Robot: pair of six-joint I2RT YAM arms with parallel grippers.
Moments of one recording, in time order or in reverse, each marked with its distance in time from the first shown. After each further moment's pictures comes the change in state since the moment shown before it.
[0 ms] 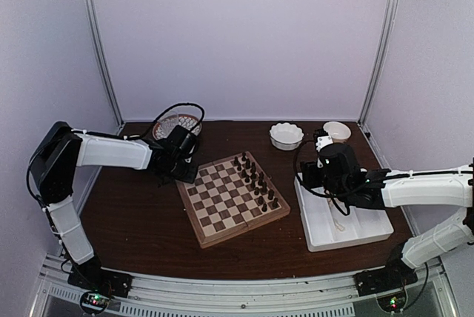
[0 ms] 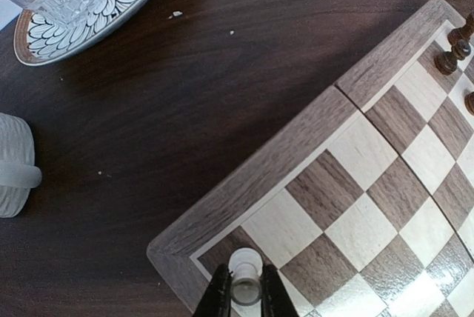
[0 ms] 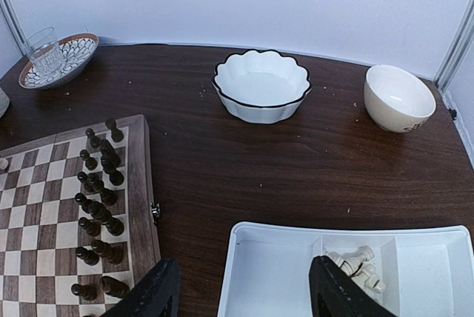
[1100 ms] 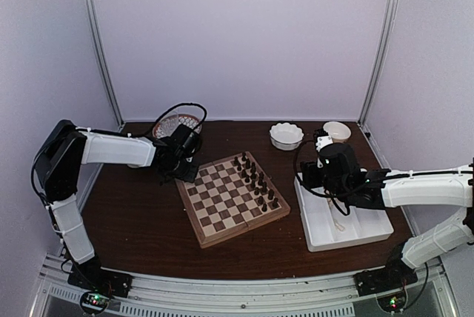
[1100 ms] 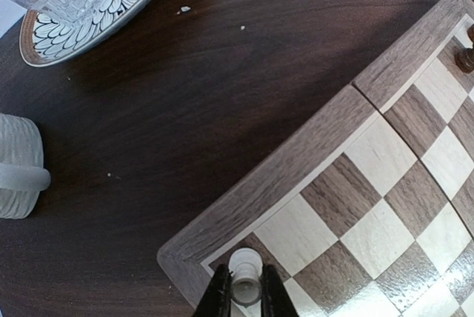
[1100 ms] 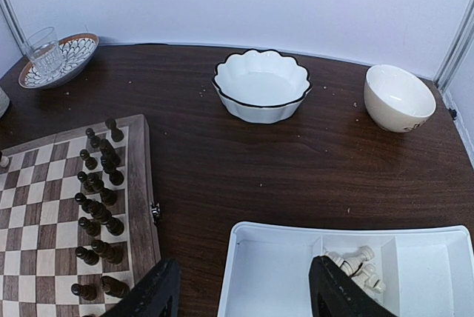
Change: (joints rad) left arm 0.001 0.039 0.053 -0.058 -0.037 0.010; right arm 0.000 0.000 0.000 -0.001 0.000 0.000
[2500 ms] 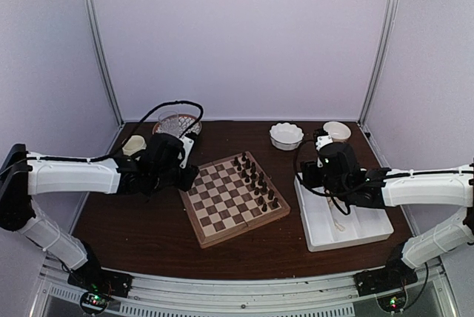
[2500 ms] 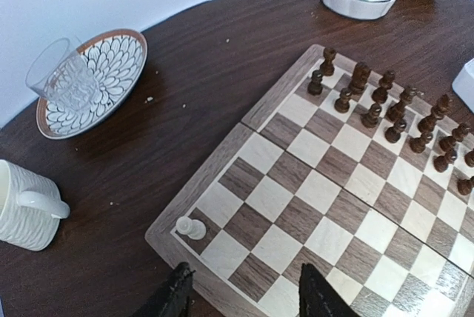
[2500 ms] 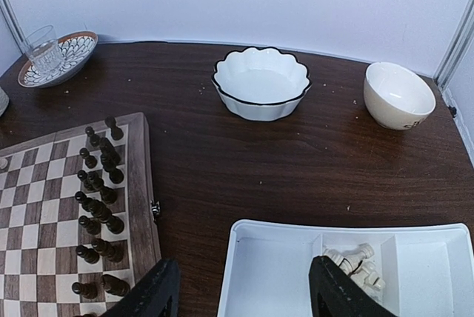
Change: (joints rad) left arm -0.140 -0.372 -0.296 0.236 0.000 0.130; right arm 0.000 -0.001 0.012 -0.025 -0.002 0.010
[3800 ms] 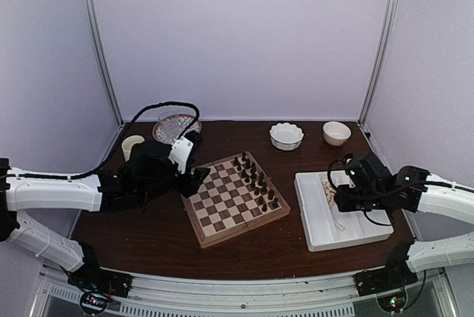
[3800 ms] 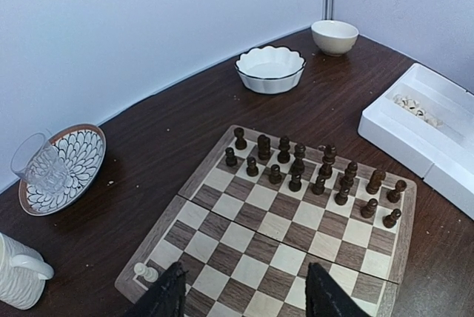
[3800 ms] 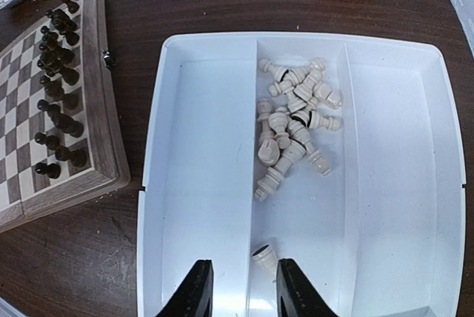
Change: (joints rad) left arm -0.142 -0.203 -0.155 0.264 0.043 0.100; right arm -0.022 -0.349 -0.005 -0.757 -0.206 0.293
